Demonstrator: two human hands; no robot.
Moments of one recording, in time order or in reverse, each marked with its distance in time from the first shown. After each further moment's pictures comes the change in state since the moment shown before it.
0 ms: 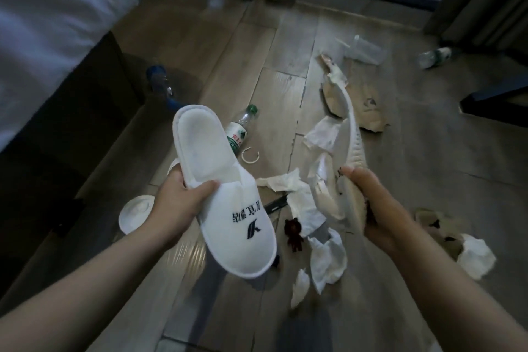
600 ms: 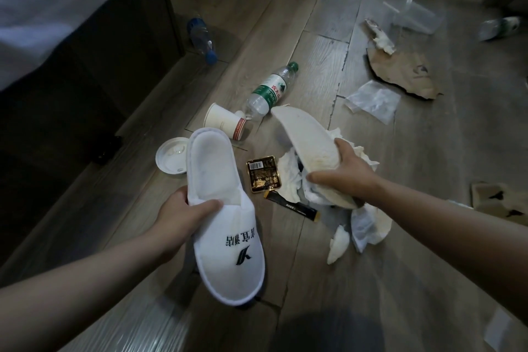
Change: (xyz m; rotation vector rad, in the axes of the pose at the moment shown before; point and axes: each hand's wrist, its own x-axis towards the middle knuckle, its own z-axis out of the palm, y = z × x) left_hand -0.049 -0.154 -0.048 0.018 -0.045 -0.217; right_hand 0.049 0.110 0.047 -0.958 0.004 -0.068
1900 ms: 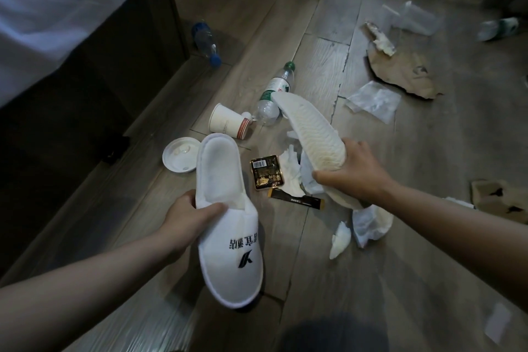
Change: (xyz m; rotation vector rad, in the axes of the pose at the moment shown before) left_hand -0.004 -0.012 -0.002 0.036 0.024 -0.025; right_hand -0.020 -0.008 -0.006 -0.303 0.128 -0.115
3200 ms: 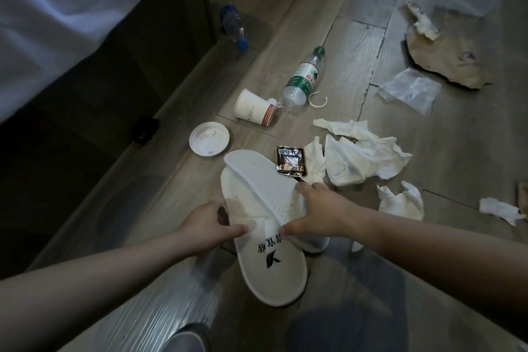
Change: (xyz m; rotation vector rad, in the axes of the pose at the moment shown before) left_hand -0.009 -0.027 -0.007 0.674 -0.068 0.053; right_hand -0.041 -0.048 0.076 -0.274 -0.535 -0.175
